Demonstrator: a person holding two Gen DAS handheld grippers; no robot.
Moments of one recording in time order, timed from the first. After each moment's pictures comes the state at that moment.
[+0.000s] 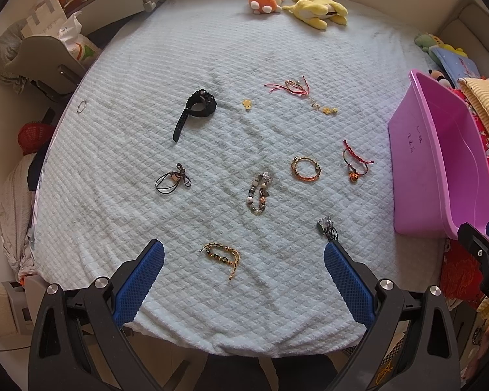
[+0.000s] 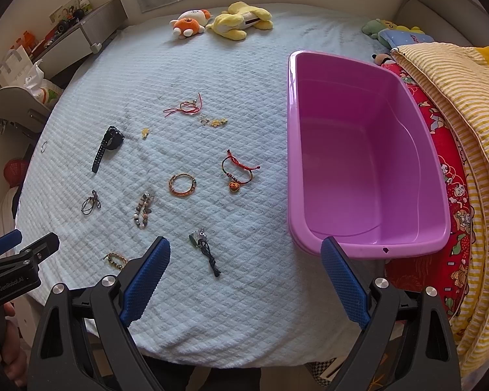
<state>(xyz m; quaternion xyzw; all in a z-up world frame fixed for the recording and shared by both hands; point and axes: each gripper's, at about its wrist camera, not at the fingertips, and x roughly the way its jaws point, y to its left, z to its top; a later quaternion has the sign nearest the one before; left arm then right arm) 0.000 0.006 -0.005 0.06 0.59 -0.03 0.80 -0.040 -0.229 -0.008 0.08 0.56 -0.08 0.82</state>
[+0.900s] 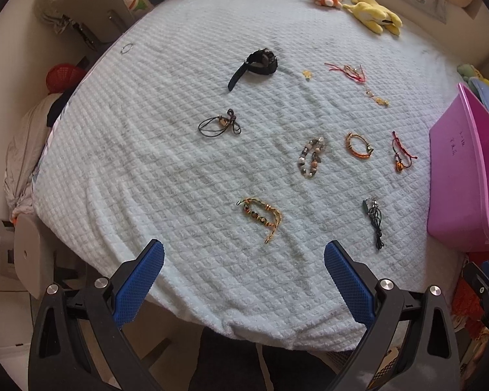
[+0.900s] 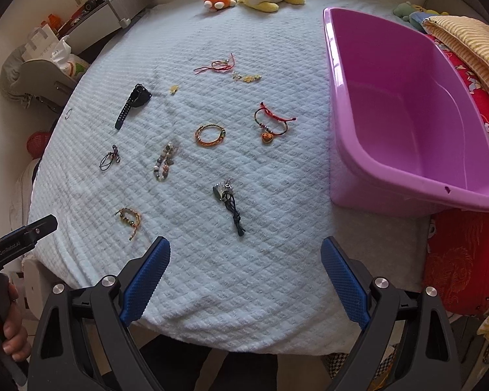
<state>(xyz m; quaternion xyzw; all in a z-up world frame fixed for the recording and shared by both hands) -0.063 0.078 -0.064 -0.02 0.60 0.06 0.80 -0.087 -0.209 -0.078 0.10 0.58 0.00 0.81</state>
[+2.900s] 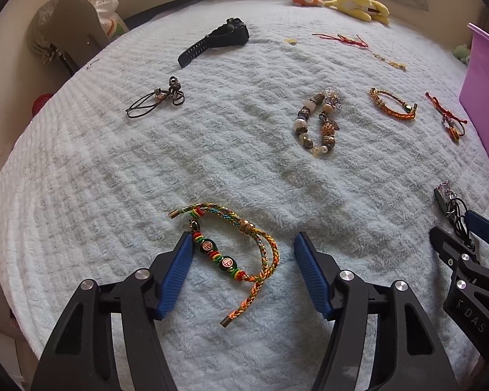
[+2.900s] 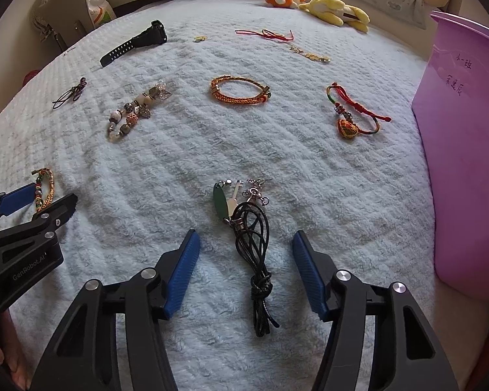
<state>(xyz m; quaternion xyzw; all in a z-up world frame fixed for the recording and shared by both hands) -0.029 0.032 -0.260 0.04 0.49 0.04 0.87 -0.027 -0.137 -0.273 -0.06 0.50 0.04 0.86</state>
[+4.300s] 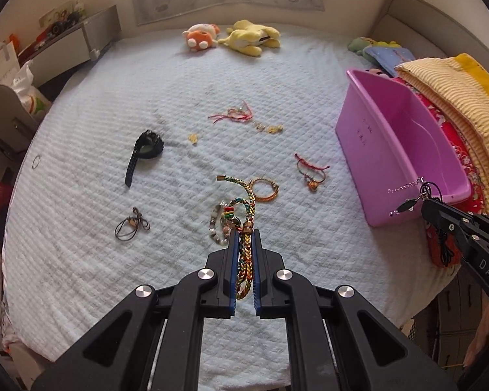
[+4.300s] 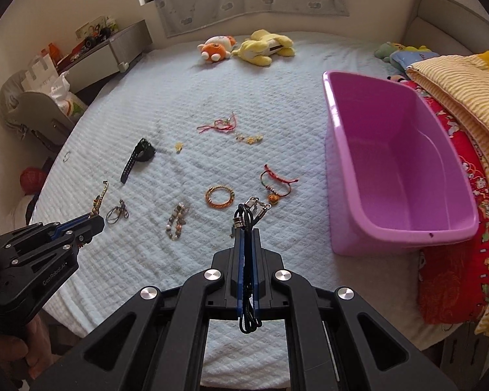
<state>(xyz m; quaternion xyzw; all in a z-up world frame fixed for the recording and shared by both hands) -0.005 -0.001 -0.020 0.08 0.50 -0.19 0.84 -0.072 -0.177 -0.012 0.09 0.48 -0.06 0.87</state>
